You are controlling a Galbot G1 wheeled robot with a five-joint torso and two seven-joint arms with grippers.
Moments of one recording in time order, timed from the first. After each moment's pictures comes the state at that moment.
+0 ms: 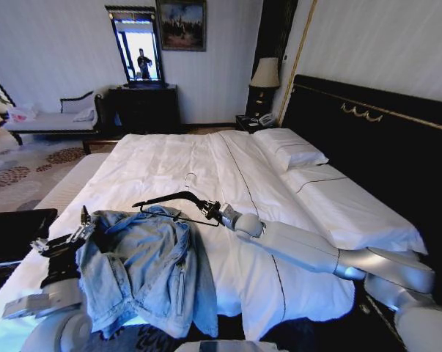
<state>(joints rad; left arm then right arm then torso) 1.68 -1.48 -0.95 -2.33 -0.46 -0.18 -0.09 -0.17 0.95 -0.82 1.59 0.69 -0.18 0.17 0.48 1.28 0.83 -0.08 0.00</state>
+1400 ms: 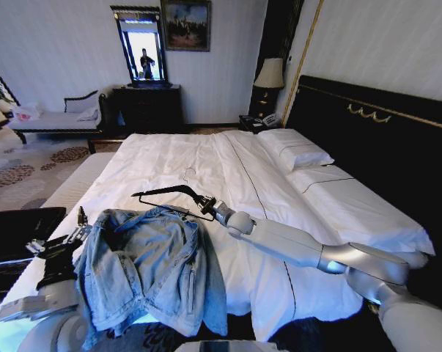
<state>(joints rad) 1.69 -1.47 -0.98 -2.33 -0.46 -0.18 -0.09 -0.15 1.04 -0.84 1.48 0.69 -0.14 0.24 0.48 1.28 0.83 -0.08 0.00</state>
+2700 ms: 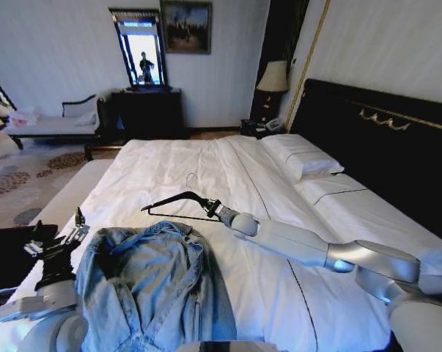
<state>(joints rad) 1.68 -1.47 -0.99 -2.31 -0.48 -0.19 -0.09 -0.13 0.99 -0.89 1.49 0.57 -0.19 0.22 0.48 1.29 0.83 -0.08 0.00</state>
